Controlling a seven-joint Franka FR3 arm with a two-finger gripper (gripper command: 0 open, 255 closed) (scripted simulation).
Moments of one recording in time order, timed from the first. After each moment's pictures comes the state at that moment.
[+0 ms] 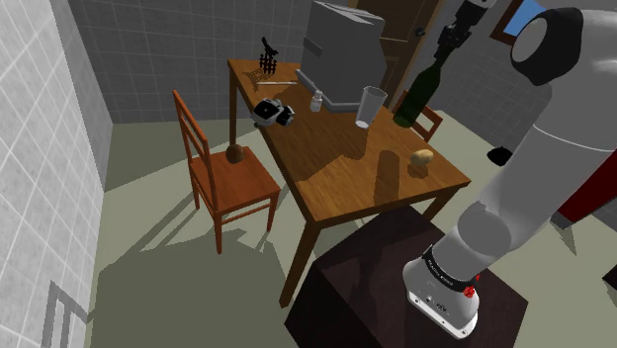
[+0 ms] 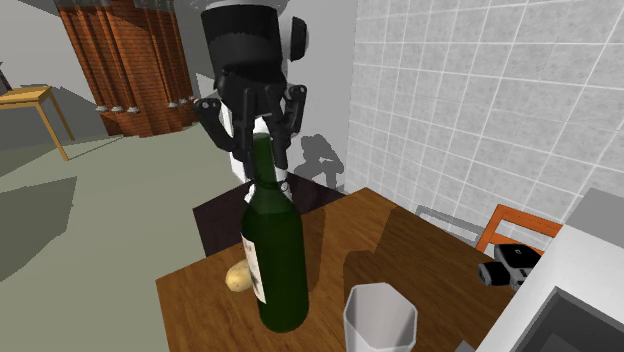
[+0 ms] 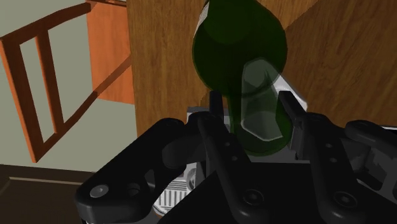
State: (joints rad) arm -0.18 0.17 -0.67 -1.36 0.19 1.59 -0.66
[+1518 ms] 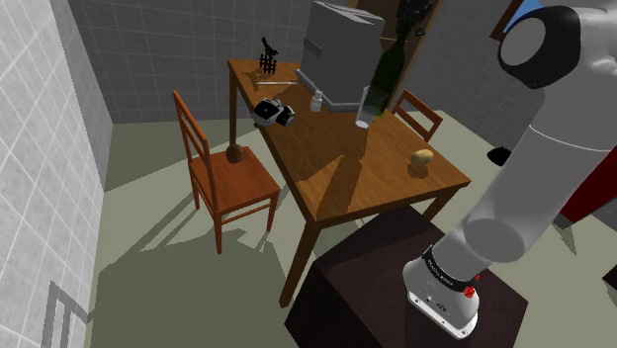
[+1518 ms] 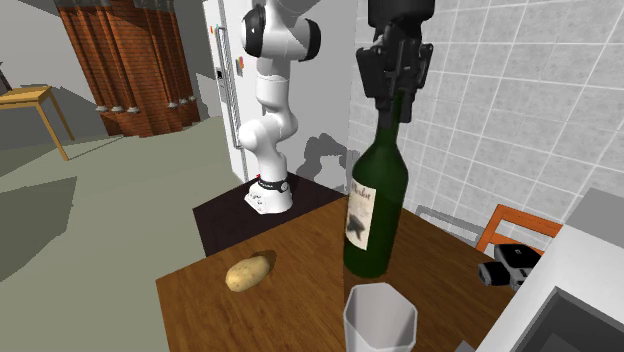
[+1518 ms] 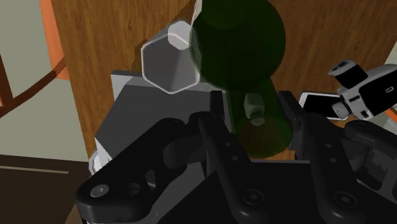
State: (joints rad) arm 0.02 0.18 -0.56 -1.21 0.15 1.49 -0.34
